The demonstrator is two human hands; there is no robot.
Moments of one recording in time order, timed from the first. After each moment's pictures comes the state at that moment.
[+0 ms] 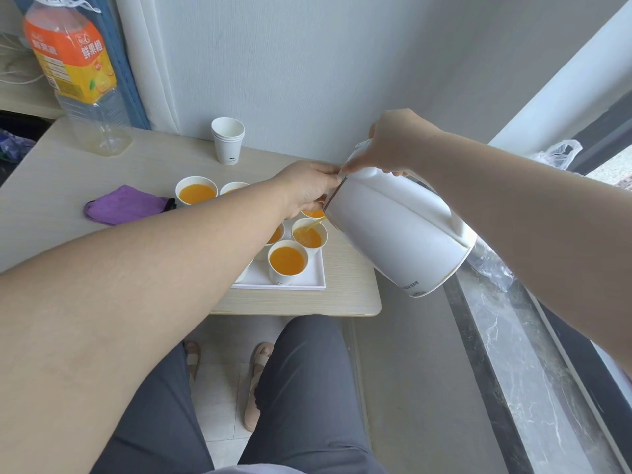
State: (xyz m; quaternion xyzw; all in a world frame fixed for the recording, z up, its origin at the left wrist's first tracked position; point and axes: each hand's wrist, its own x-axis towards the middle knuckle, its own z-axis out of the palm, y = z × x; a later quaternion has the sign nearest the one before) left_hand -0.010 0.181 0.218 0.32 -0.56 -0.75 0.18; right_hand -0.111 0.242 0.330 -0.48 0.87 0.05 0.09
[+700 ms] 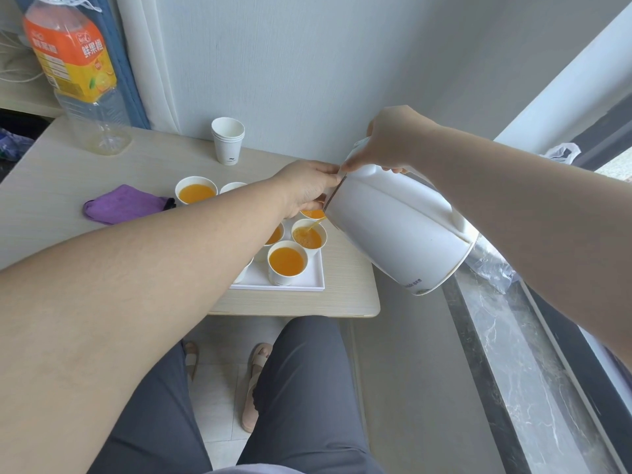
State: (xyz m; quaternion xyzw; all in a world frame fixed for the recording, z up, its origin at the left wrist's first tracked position) left_hand -0.009 0.178 0.221 0.33 -0.56 -0.74 0.17; right_hand -0.110 0.236 0.333 -0.50 0.86 0.07 0.08
